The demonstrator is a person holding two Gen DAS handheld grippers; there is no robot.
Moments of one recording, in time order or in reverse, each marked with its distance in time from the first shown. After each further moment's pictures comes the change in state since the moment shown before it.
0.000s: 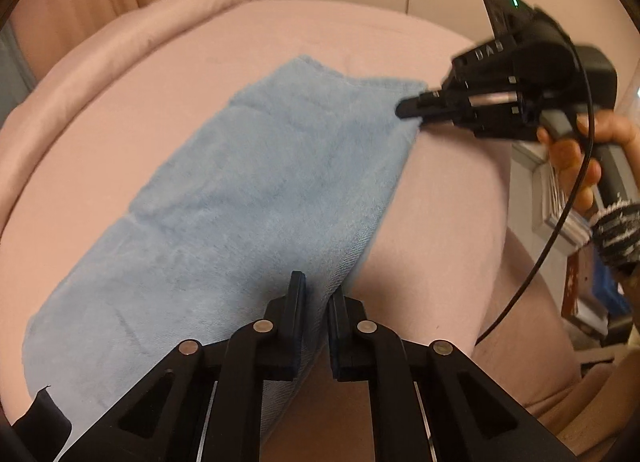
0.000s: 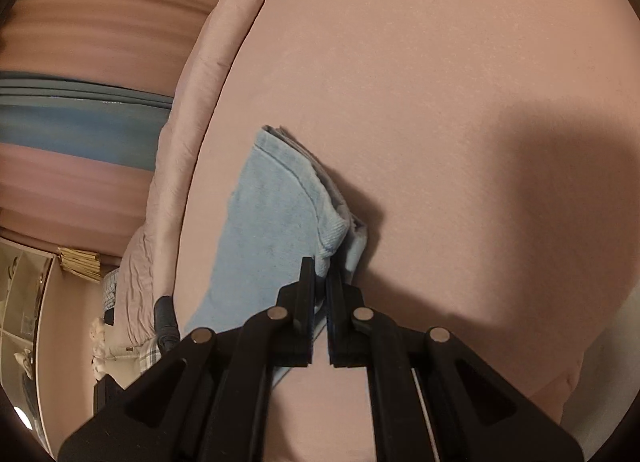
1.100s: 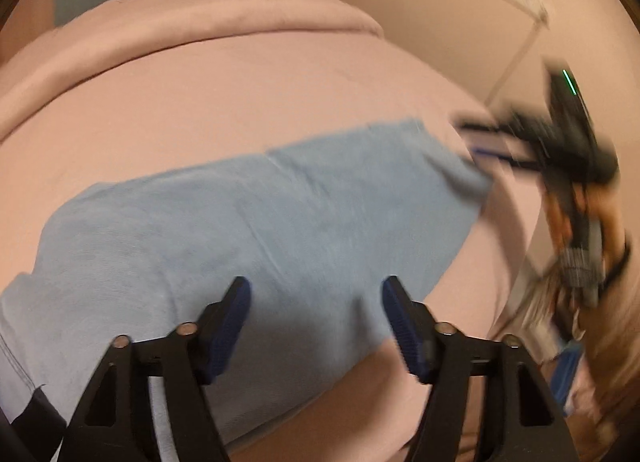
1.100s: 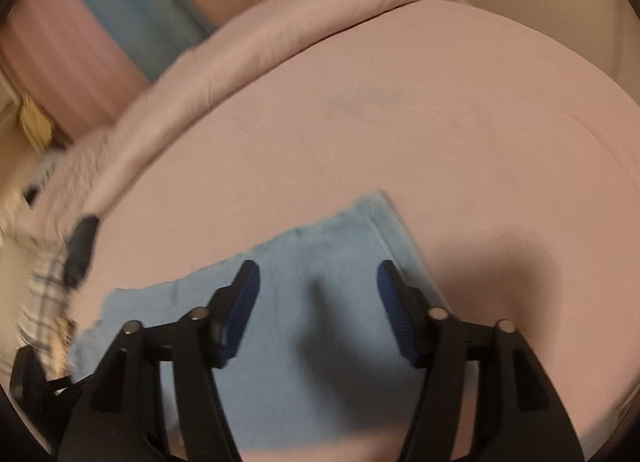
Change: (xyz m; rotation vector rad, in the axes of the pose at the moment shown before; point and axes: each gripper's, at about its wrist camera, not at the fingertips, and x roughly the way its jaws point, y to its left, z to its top) left arm -0.048 0.095 -0.045 -0.492 -0.168 -0.013; right arm 0.027 0.104 0.030 -0.508 -0.053 -0.198
